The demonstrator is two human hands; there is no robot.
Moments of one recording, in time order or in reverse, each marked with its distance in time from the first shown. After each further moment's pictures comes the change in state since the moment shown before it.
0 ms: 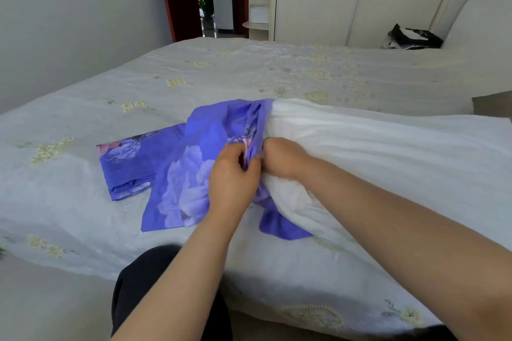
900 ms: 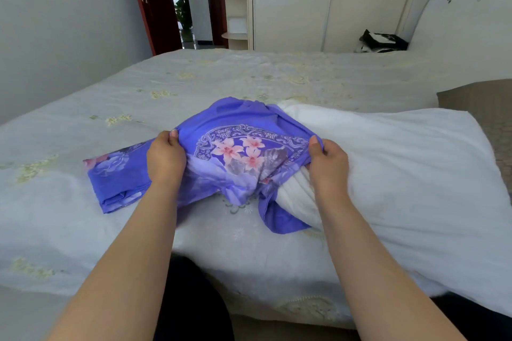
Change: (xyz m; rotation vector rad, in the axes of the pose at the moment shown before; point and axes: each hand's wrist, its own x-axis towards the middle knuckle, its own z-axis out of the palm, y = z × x) left_hand 0.088 -0.057 -0.050 0.192 0.122 -0.245; right_hand -0.081 0.032 0.003 0.862 0.913 0.465
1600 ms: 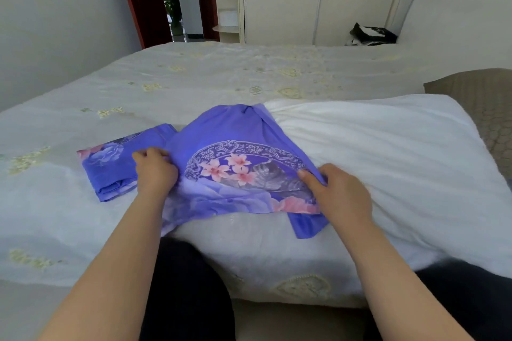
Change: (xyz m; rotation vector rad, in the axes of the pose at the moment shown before) left_hand -0.023 -0.047 -0.008 0.182 -0.171 -0.005; right_hand -0.060 0.015 -0.065 -0.796 -0.228 -0.156
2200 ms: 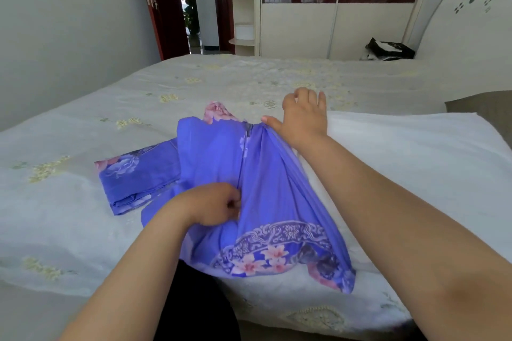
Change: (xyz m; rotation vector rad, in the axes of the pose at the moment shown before) left_hand -0.049 0.066 -0.024 0.458 -0.851 0.665; right_hand 0.151 -0.114 0.012 -0.352 0.010 -0.306
